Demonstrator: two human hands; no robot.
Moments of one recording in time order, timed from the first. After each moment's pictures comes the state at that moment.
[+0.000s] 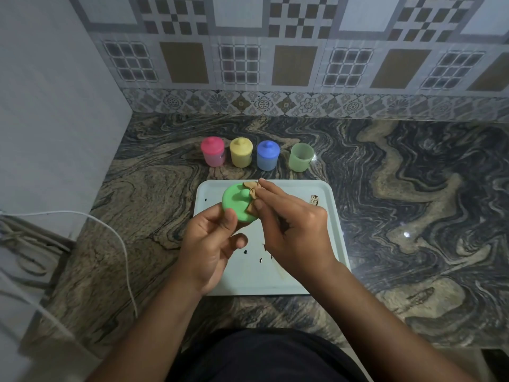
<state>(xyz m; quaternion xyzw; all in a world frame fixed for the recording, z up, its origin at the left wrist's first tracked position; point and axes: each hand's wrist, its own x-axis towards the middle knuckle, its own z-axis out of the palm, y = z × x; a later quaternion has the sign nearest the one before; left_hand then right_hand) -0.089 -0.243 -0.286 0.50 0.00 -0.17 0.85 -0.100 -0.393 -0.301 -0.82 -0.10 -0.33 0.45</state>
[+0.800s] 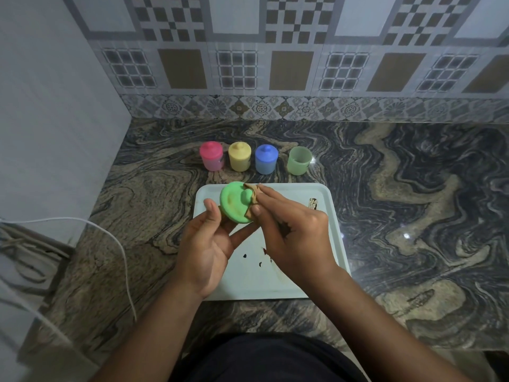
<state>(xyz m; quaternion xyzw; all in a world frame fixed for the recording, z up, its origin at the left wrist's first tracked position) -0.083 -0.247 -0.280 0.46 0.01 -0.14 0.88 -0.103 -0.394 -0.300 -0.82 -0.08 -0.33 0.46</state>
